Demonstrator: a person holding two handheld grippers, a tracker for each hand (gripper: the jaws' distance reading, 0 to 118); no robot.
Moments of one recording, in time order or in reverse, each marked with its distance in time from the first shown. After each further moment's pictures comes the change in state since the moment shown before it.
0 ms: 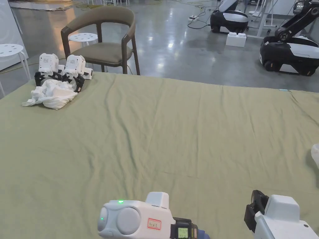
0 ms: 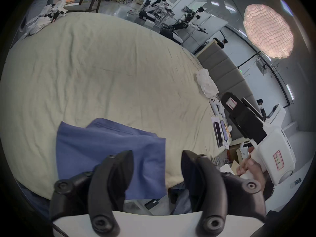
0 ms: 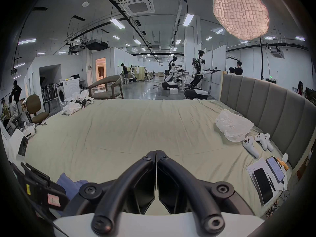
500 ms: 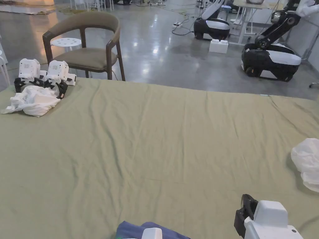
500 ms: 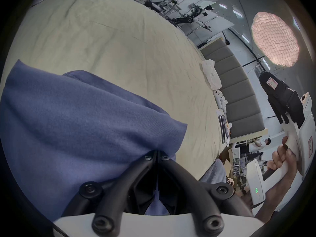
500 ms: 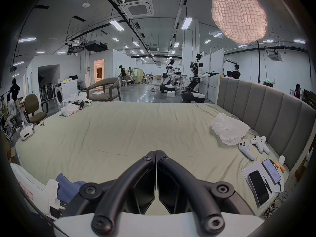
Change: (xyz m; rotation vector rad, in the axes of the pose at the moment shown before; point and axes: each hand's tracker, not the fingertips) left arm -0.042 -0.049 -0.096 -0.069 -0.094 0.089; right arm 0.002 0.002 0.008 0.026 -0.027 0.011
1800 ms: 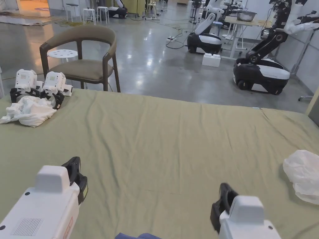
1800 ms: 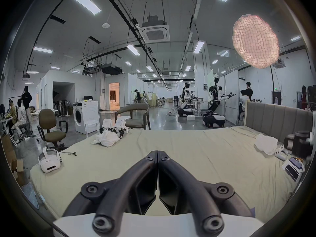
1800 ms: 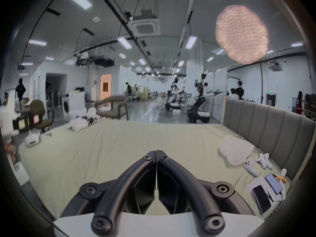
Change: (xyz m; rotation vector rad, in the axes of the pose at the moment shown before) left arm 0.012 0.046 0.226 1.047 0.649 -0.466; right arm -0.059 0.027 0.030 0.143 0.061 0.045
